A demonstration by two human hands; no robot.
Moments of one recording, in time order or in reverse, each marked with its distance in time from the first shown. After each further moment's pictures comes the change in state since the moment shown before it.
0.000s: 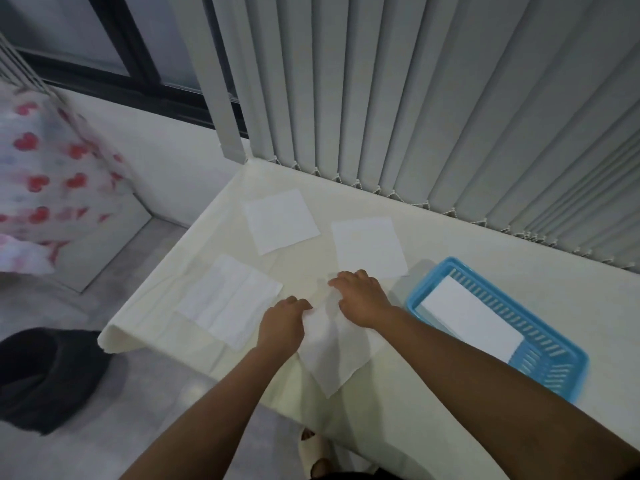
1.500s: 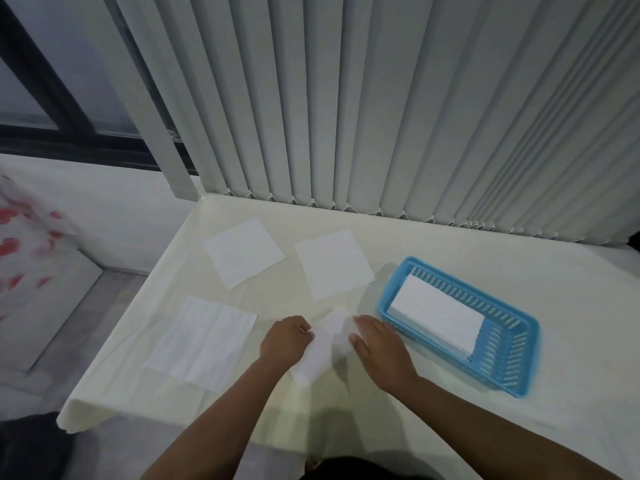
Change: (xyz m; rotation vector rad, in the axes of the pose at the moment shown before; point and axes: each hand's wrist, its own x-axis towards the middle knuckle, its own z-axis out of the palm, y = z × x) left_hand 0.026 0.035 0.001 -0.185 -0.269 -0.106; right_hand -0.103 0.018 0.038 0.335 0.290 0.326
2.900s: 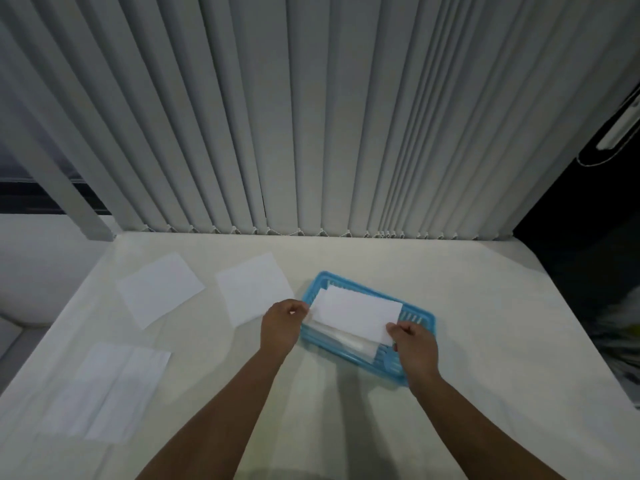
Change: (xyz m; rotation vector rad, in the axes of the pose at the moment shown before) left_hand -0.002 0.162 0.062 -0.416 0.112 0.113; right_hand -0.051 0.123 -0.122 0.906 0.537 0.686
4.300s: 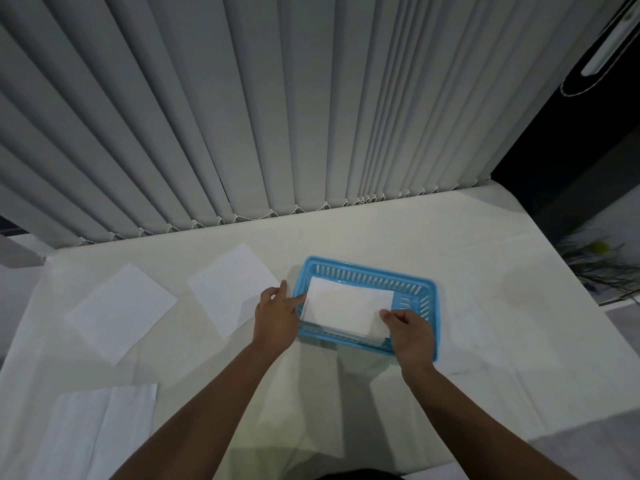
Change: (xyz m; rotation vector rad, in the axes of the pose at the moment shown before) left_hand 0.060 -0.032 0.002 0.805 -0.277 0.427; right_hand 0.001 0.019 0.039 -0.091 0.202 0.148
